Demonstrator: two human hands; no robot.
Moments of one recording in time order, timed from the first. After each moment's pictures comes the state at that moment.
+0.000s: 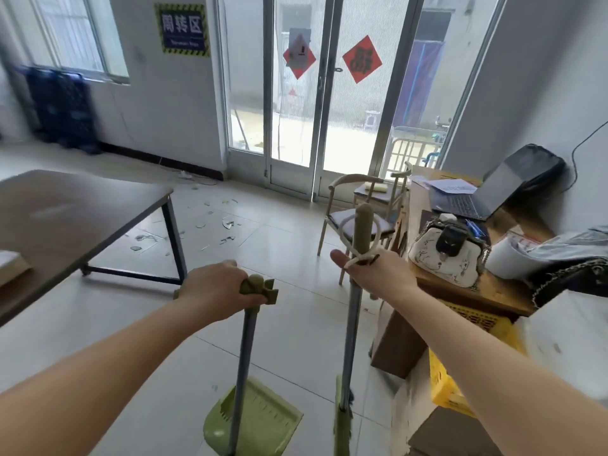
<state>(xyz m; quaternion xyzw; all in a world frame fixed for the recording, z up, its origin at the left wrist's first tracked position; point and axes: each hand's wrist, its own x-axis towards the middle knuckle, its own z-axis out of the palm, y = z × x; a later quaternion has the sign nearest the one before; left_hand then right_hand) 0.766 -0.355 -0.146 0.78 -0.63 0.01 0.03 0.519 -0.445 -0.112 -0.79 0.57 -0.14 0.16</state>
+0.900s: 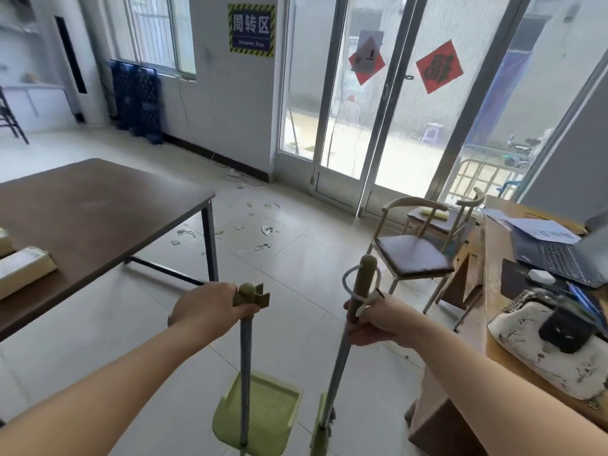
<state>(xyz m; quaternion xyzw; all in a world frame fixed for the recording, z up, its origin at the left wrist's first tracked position) 0.887 -0.462 -0.192 0.87 -0.48 -0.05 0.12 0.638 -0.613 -0.168 -0.62 0.51 -0.07 0.59</state>
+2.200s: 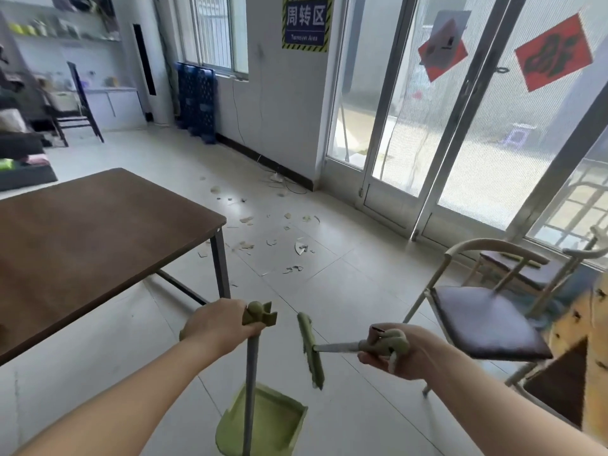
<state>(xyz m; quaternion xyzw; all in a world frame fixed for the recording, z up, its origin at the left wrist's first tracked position) 1.013 -0.759 -0.226 0.90 -0.41 -0.08 0.07 0.778 -0.965 -0.214 -0.37 0.53 0.04 0.76</state>
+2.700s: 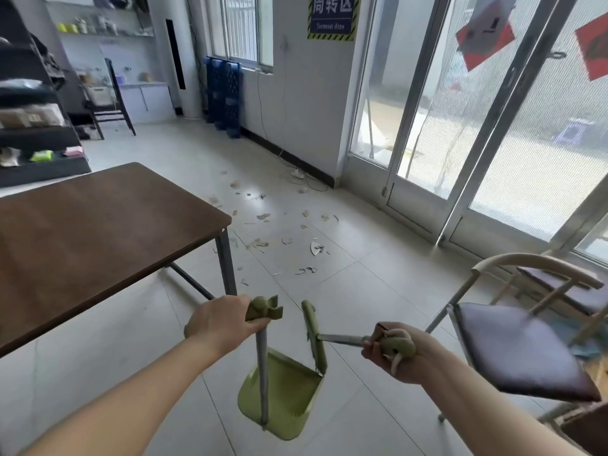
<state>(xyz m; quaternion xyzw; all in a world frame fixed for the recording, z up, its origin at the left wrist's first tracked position) 1.023 -0.830 -0.232 0.92 -0.39 -0.04 0.08 0.813 -1.059 -0.237 -0.28 0.49 0.05 0.82</state>
